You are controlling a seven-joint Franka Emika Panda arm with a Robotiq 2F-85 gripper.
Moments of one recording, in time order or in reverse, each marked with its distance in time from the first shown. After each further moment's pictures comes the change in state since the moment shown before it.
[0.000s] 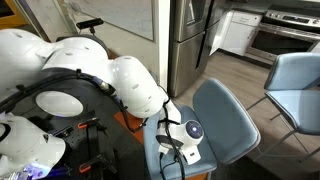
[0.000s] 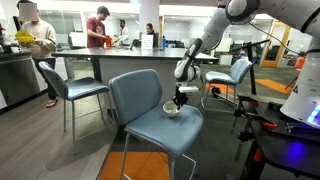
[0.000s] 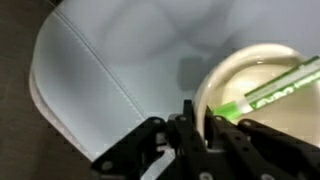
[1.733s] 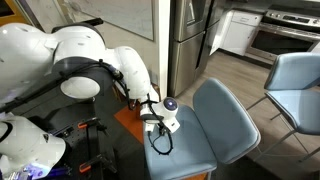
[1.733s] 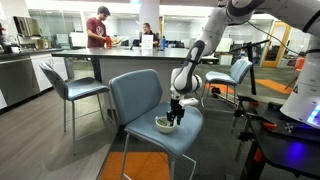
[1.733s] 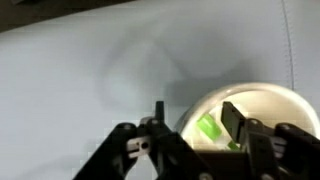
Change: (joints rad) arm 0.106 -0.005 0.169 -0.160 -0.069 0.168 -0.083
